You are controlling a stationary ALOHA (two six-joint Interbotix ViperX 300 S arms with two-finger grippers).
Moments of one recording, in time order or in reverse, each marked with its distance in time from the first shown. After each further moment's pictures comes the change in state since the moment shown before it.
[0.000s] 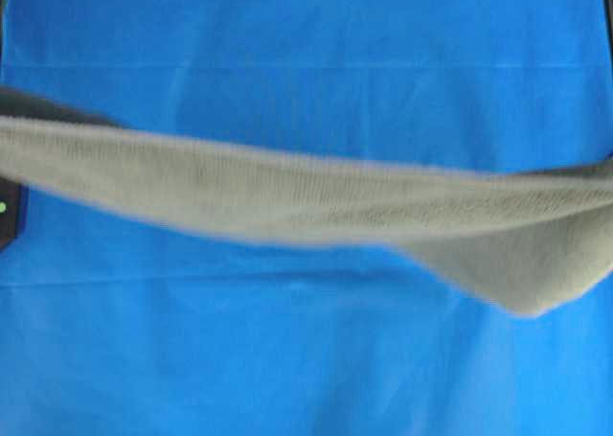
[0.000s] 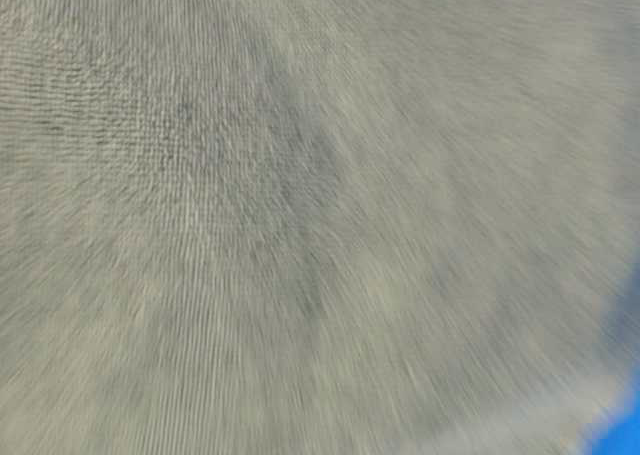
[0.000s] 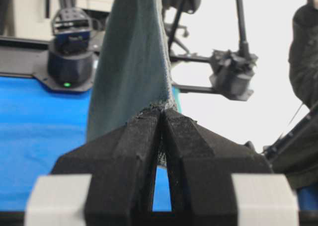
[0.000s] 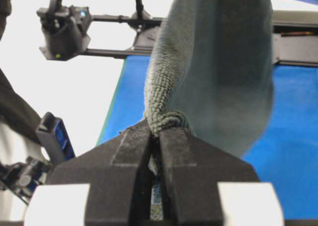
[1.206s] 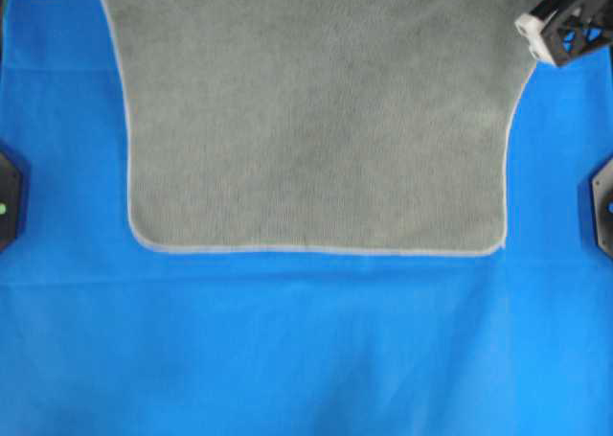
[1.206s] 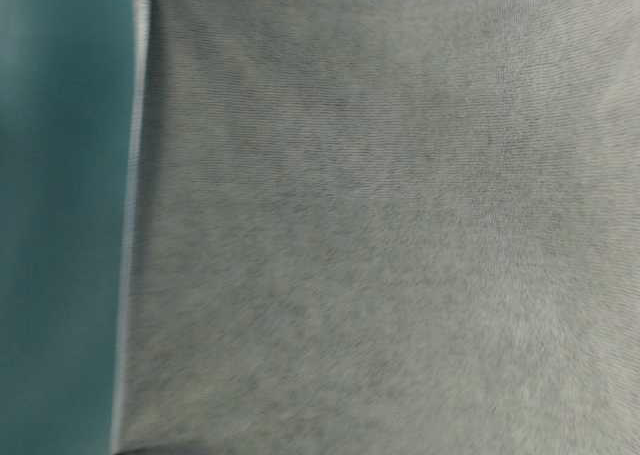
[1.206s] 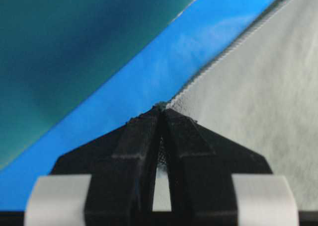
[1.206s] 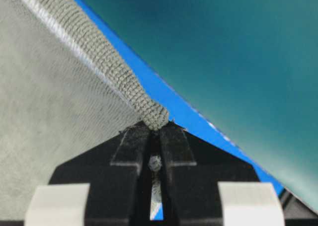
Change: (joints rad) left arm 0.807 0.229 0.299 0.005 -0.071 0.103; right arm -0.615 0.118 0.451 -0.552 0.155 0.474
